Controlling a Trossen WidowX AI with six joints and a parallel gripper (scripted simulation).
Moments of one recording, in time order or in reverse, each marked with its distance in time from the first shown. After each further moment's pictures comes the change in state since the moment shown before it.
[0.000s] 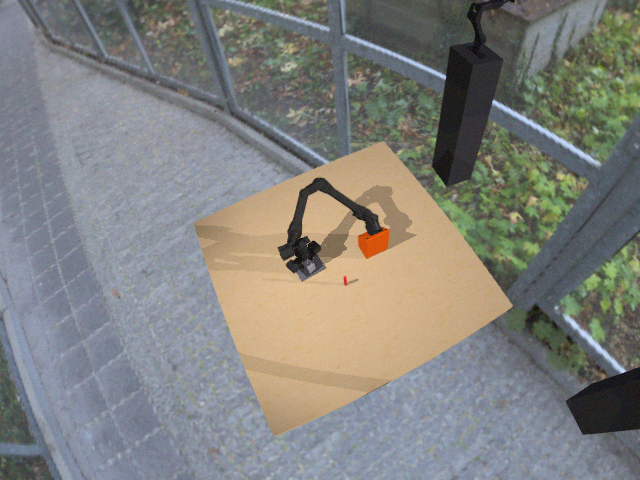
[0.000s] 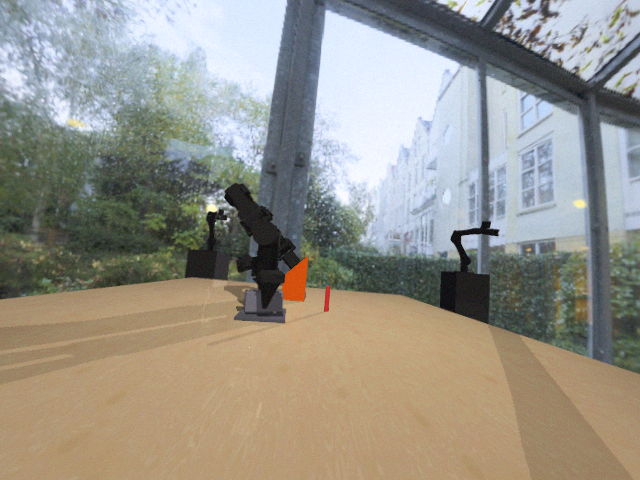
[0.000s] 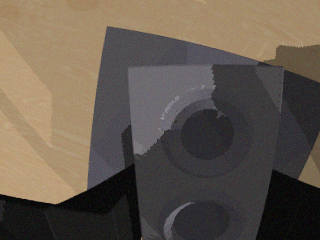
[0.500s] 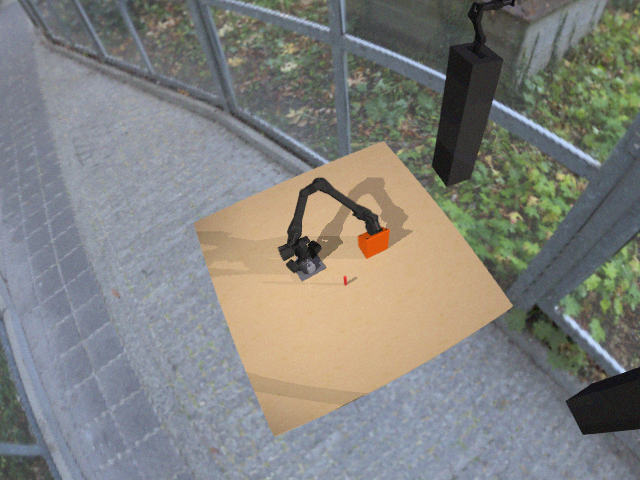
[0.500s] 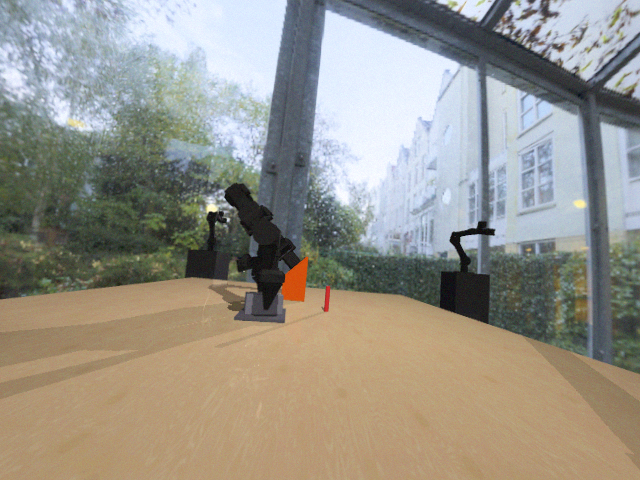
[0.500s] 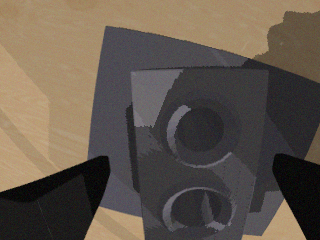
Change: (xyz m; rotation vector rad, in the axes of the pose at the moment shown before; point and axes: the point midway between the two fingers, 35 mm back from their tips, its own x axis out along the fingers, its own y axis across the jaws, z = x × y) arm -0.001 -0.001 0.000 -0.004 0.001 -0.006
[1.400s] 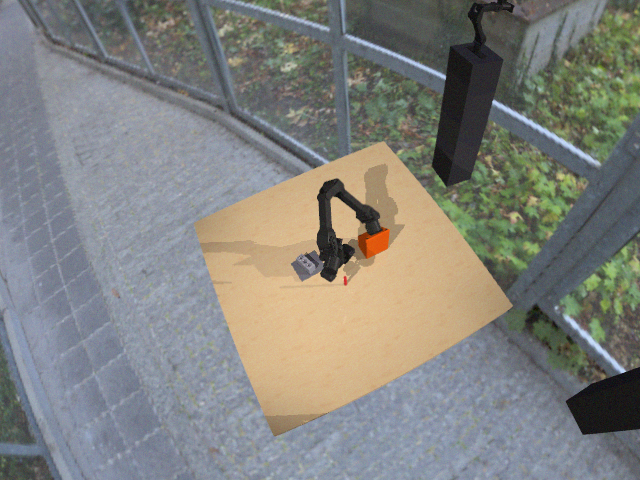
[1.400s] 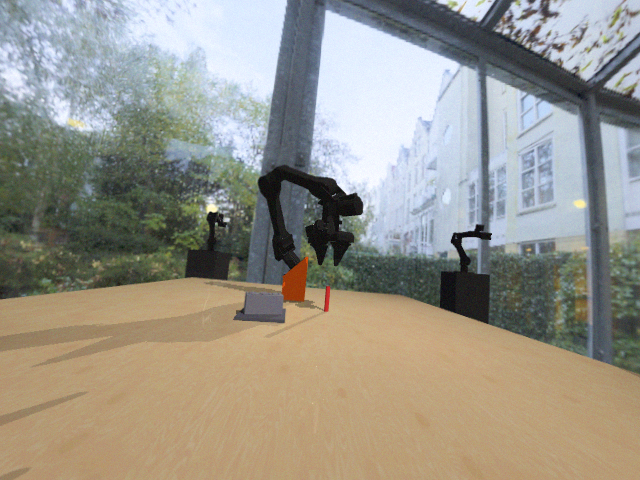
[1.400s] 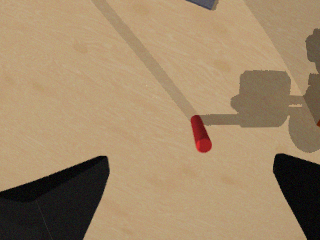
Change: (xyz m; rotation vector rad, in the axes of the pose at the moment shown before) arm -0.124 -0.046 -0.199 -0.158 0.020 0.020
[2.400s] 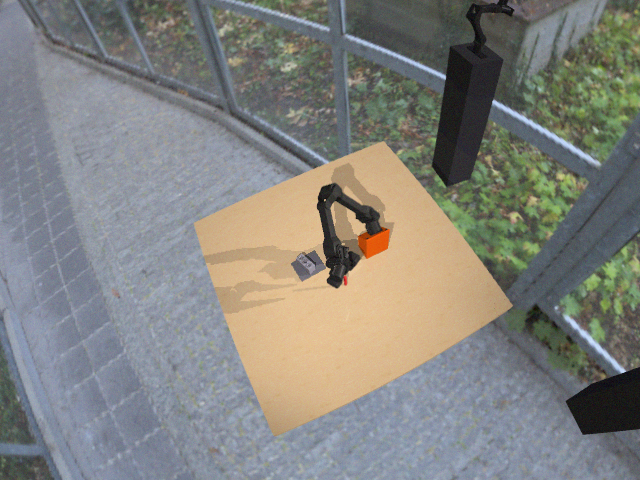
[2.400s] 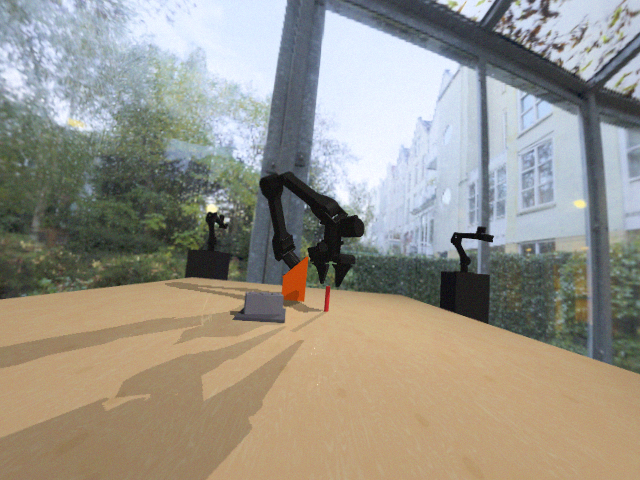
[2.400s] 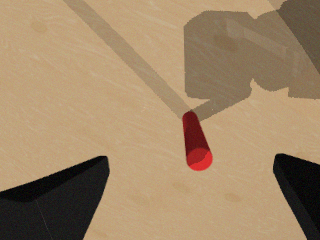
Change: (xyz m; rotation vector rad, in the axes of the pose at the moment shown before) arm 0.065 -0.013 -0.019 0.004 -0.002 -0.009
